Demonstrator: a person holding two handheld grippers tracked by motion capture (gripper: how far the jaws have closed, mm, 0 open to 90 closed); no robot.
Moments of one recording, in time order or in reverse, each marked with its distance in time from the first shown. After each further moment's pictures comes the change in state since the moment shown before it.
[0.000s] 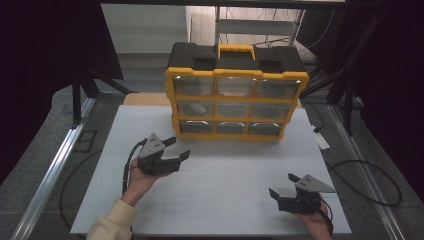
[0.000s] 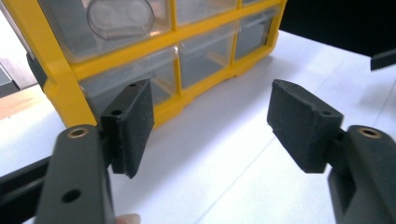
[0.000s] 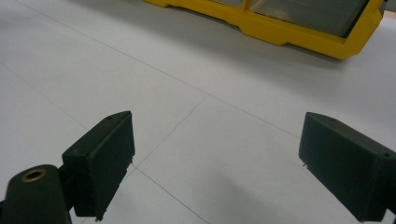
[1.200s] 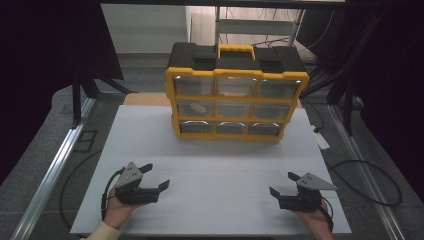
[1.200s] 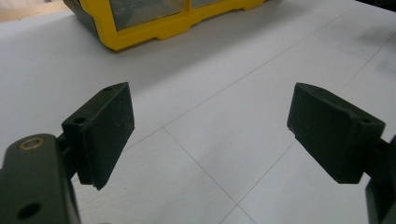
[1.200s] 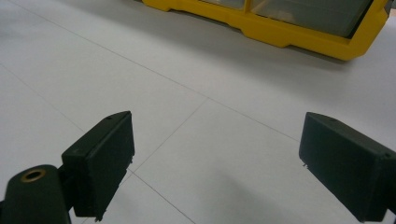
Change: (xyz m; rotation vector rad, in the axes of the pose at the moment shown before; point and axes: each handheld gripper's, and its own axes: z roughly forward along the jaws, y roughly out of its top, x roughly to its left) left arm 0.001 -0.074 -0.046 0.090 0.024 -0.073; right arm -0.007 0.000 0.003 -0.008 0.031 0.012
